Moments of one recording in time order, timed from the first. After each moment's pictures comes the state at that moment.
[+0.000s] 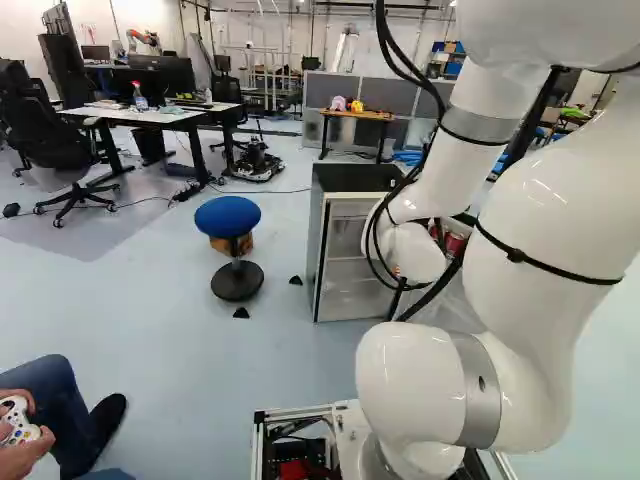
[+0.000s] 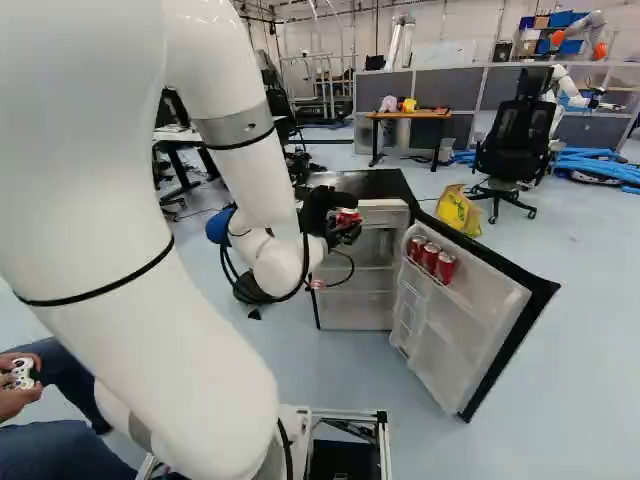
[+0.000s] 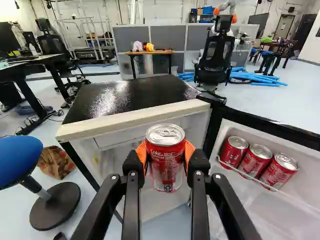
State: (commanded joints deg) arm -15.8 -3.1 -15.5 4.4 63.0 0.0
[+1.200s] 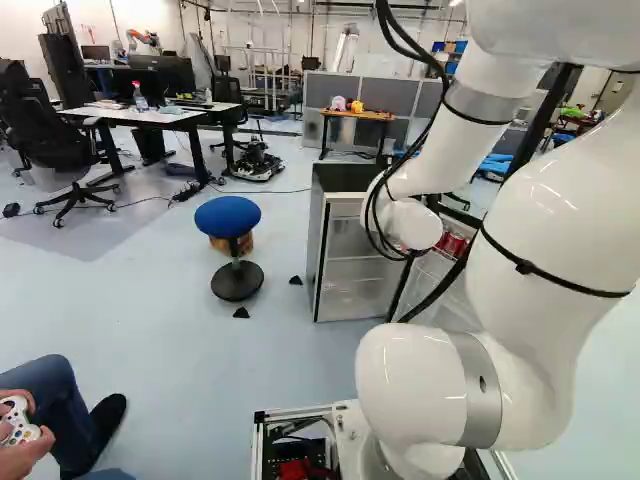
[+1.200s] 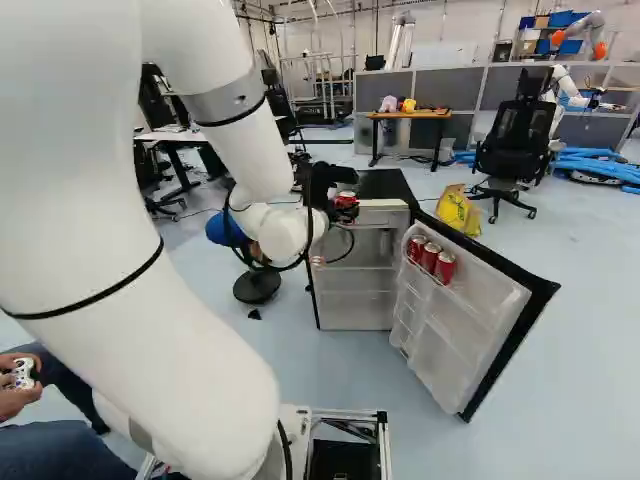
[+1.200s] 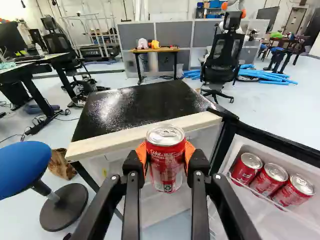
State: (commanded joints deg) arm -14.1 -1.0 -22.6 4.4 52.1 0.0
